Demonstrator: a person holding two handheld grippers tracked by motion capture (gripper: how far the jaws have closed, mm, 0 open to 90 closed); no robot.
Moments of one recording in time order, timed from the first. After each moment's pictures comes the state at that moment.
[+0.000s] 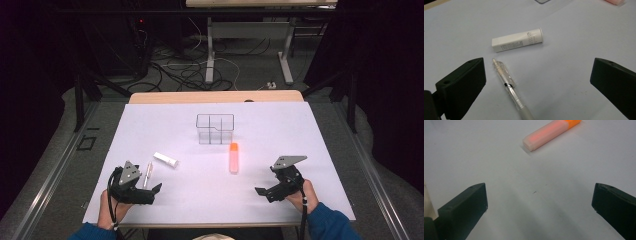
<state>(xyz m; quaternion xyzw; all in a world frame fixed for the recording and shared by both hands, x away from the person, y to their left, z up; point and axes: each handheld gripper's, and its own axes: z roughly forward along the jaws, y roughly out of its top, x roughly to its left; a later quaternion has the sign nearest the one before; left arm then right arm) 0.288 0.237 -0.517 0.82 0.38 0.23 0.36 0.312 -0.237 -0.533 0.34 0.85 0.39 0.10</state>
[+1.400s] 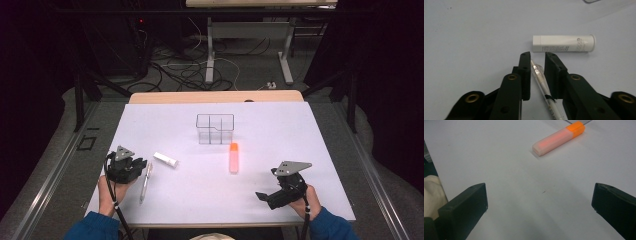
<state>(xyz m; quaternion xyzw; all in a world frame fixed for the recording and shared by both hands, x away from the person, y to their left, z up) 0.340 0.261 -0.526 0.78 0.48 0.21 0.33 0.292 -0.237 -0.524 0.32 0.85 0.40 0.12</state>
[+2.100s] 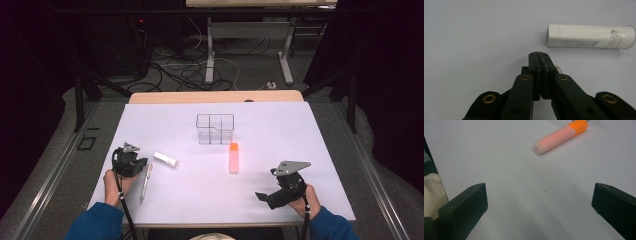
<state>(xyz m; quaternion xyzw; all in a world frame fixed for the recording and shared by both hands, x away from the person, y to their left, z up) 0.373 0.261 -0.549 0.80 0.50 0.18 0.29 0.293 -0.237 -0.525 0.32 0.85 0.40 0.11</state>
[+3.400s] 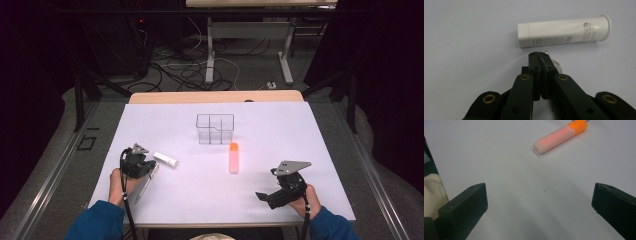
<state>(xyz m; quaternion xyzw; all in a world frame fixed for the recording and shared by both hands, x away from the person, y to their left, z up) 0.373 0.242 -0.552 0.83 0.44 0.15 0.29 0.293 -0.238 -0.526 0.32 0.85 0.40 0.11</state>
